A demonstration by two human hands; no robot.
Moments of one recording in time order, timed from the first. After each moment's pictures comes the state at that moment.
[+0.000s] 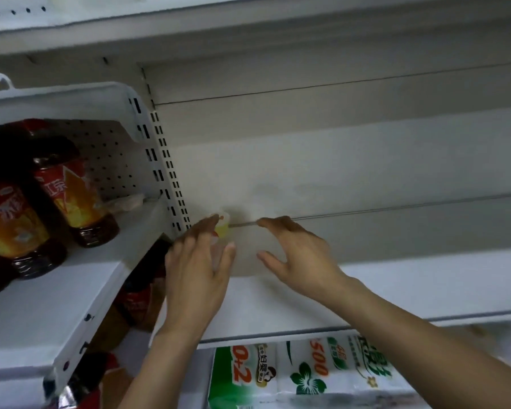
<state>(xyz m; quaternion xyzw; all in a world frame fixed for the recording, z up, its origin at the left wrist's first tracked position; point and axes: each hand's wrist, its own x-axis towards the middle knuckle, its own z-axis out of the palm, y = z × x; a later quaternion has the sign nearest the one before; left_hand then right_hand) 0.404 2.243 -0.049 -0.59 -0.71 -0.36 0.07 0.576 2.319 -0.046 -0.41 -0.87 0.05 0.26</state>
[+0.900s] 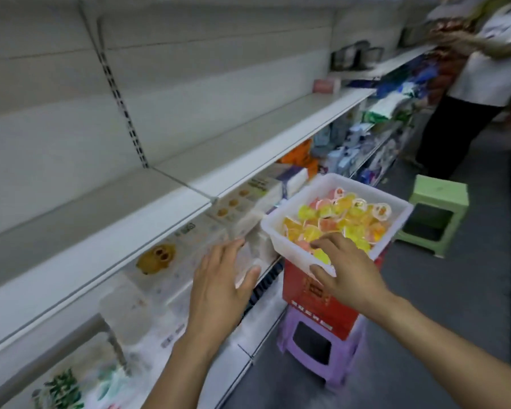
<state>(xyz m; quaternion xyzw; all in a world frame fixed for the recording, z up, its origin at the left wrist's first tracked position) 1.049 2.219 -0.125 -0.87 -0.38 -0.27 -0.18 1.273 2.112 -0.142 -0.78 -0.58 -0.04 0.20</state>
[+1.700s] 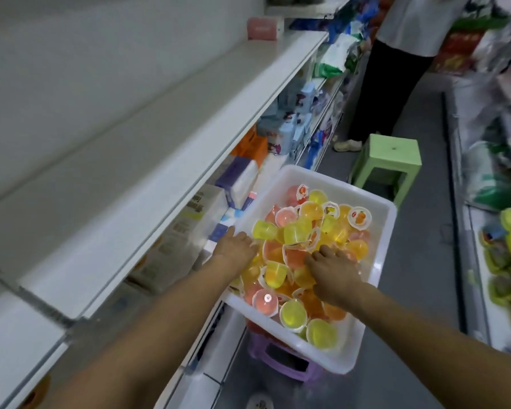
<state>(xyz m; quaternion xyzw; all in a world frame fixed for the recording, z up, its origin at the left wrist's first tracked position) 1.374 2.440 -0.241 -0.96 -0.07 0.20 0.17 1.470 2.237 -0.233 -0.85 -0.51 0.06 -0.13</state>
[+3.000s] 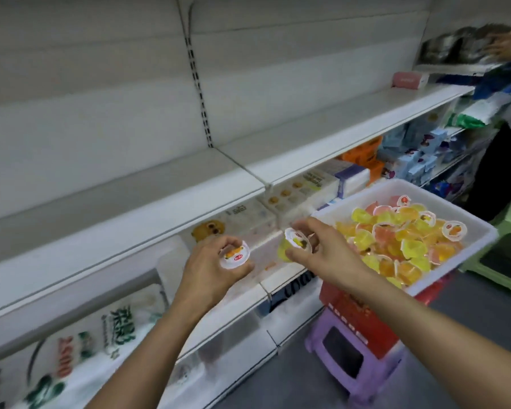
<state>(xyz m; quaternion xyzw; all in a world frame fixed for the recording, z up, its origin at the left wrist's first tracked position) 1.005 2.242 -0.126 -0.78 -0.49 -0.31 -0.25 1.226 2.176 -0.108 -0.67 -0.59 0.23 0.37</state>
